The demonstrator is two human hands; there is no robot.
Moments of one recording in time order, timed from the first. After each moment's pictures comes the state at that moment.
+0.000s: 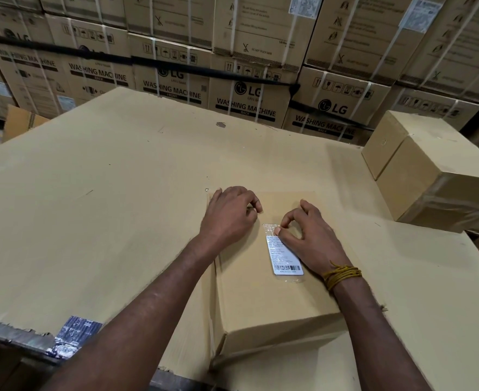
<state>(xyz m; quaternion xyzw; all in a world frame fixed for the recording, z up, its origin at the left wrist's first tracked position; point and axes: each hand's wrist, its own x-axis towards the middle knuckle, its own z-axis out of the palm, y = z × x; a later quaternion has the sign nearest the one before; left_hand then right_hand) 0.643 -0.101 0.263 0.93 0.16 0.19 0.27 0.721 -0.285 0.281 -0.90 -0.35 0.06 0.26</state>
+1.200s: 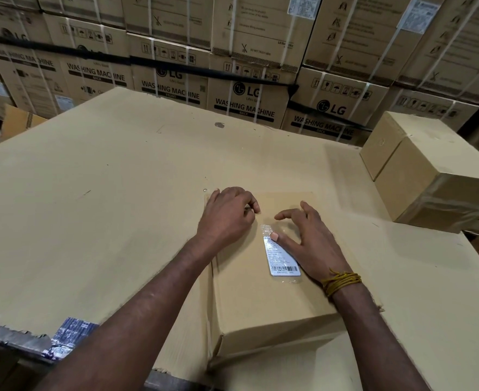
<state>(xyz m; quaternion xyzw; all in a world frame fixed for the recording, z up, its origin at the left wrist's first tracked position) 0.643 -0.100 0.264 0.93 0.16 0.19 0.27 0.715 -0.292 0.281 -0.89 -0.37 0.06 0.26</state>
